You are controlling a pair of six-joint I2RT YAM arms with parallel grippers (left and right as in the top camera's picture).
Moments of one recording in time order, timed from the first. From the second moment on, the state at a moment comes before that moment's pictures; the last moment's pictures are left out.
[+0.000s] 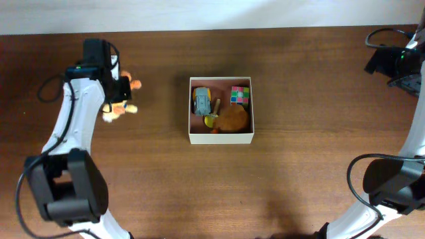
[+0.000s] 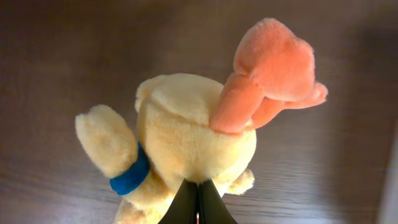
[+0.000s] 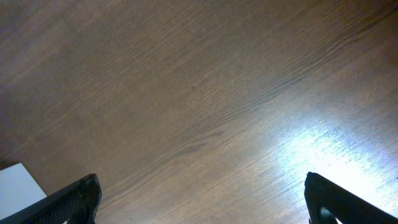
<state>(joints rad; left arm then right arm) 0.07 1.89 1.58 -0.88 -0.06 -0.04 -0.37 1.96 2.23 -1.49 0.06 0.24</state>
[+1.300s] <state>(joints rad) -0.43 1.75 1.59 -0.88 0.26 0.24 -0.37 1.96 2.23 -1.49 0.06 0.24</state>
